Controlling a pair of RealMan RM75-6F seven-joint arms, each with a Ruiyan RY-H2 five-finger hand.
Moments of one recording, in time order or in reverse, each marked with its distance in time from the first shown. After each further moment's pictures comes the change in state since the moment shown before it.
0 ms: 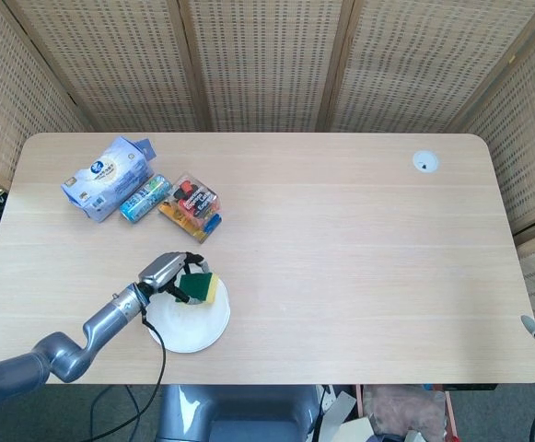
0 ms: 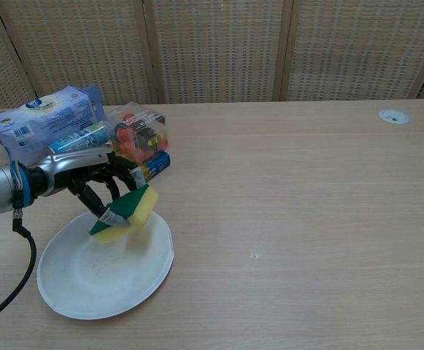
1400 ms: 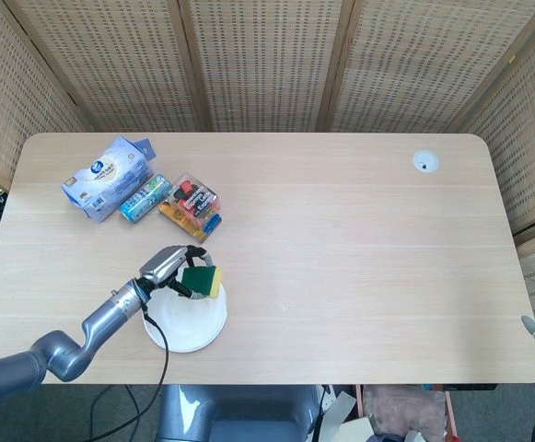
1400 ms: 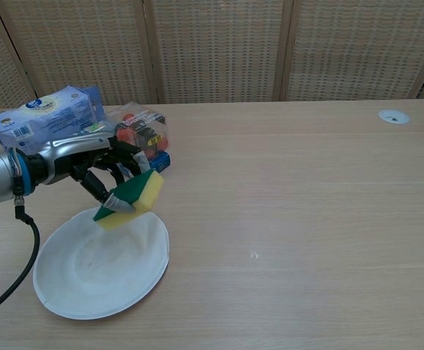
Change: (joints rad) left arm -0.002 0.021 -0.023 -0.050 -0.008 0.021 0.002; right arm -0.003 0.008 -0.002 -0.004 -0.011 0.006 0.015
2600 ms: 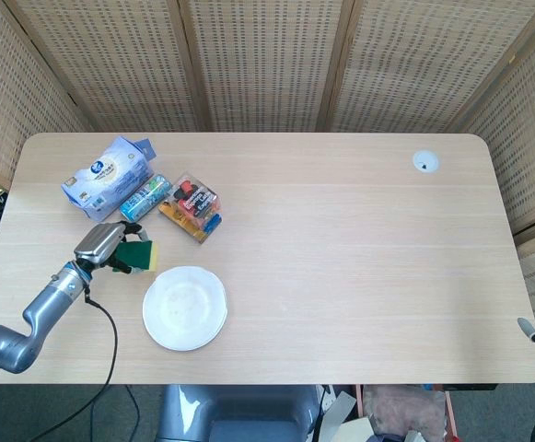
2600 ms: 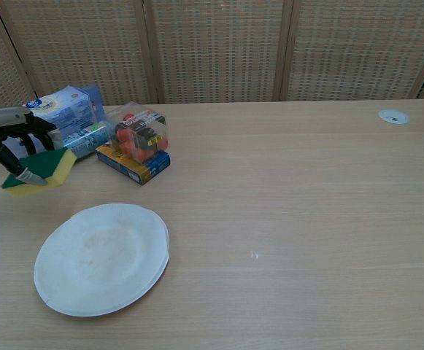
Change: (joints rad) left arm 0.070 0.166 0.017 0.101 -0.081 -0.016 0.187; right arm -0.005 0.002 -0.013 -0.009 -0.033 0.015 -0.002
